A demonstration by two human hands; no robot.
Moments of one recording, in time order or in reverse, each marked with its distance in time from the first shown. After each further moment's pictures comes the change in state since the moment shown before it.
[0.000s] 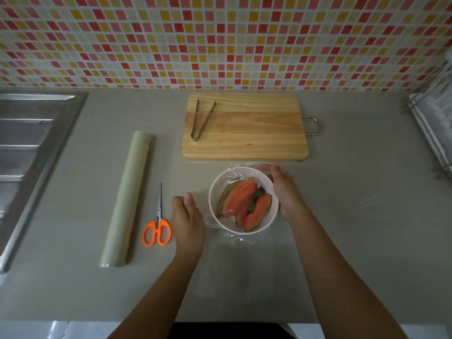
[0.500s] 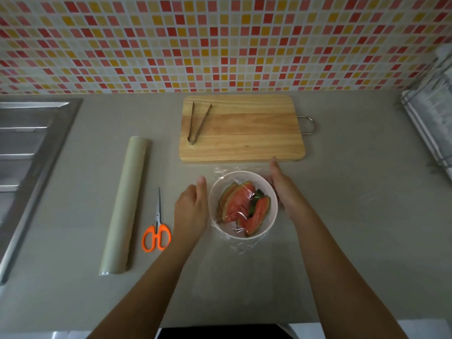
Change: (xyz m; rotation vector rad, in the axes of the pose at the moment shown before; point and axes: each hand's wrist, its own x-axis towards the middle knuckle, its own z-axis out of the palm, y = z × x) left_hand 0.024 0.031 0.002 0.285 -0.280 0.042; right_hand 0.000 -0.006 -0.007 -0.253 -0.083 0.167
